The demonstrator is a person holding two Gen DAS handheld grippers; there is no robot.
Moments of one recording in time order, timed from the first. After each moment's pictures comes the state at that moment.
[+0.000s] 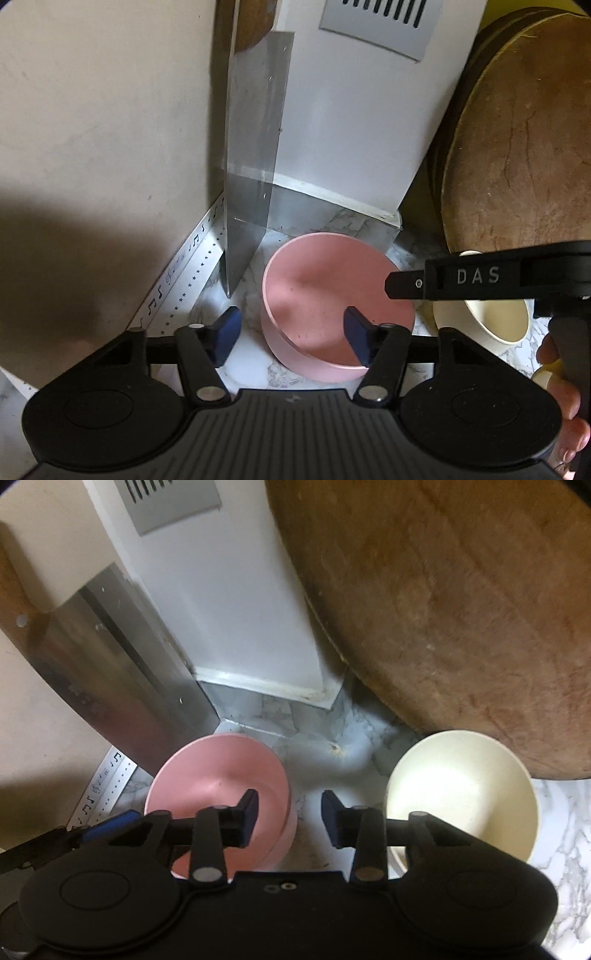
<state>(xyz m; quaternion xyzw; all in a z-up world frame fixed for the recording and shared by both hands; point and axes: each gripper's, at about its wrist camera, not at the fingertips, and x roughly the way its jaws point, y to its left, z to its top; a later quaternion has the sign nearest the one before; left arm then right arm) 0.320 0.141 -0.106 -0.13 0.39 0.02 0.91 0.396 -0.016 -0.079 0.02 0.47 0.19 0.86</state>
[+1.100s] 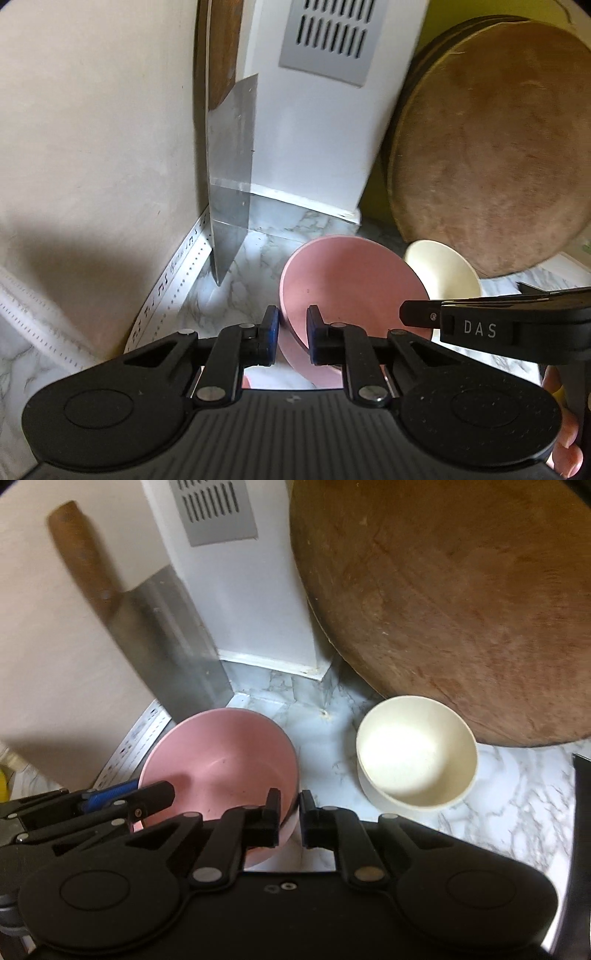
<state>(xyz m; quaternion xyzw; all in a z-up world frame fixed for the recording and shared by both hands) 0.272 0.121 -0.059 -0.11 0.38 0.00 0.92 0.322 -0.040 -0.036 0.00 0.46 0.18 0.87</state>
